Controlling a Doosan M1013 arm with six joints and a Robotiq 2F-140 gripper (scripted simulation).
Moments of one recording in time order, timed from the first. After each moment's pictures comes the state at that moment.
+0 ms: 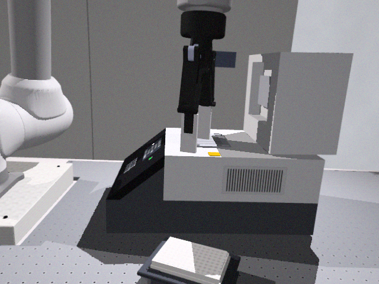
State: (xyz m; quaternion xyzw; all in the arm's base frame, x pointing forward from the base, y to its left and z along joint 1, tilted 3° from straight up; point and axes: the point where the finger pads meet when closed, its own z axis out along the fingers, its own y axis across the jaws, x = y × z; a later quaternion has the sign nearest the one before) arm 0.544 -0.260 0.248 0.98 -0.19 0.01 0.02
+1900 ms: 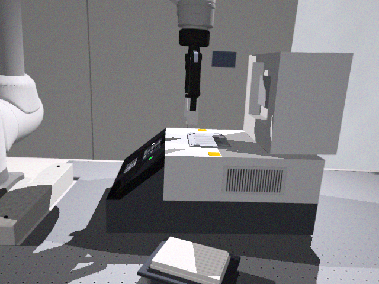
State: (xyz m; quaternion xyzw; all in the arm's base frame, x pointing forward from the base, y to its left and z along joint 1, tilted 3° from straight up) arm 0.558 -0.015 0.236 1.00 -0.01 0.00 0.03
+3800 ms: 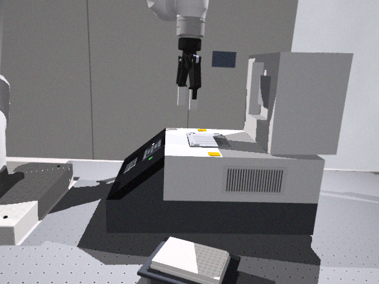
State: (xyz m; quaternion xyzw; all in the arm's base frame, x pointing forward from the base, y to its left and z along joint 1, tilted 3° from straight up) arm 0.573 0.236 0.223 0.99 0.15 0.00 0.03
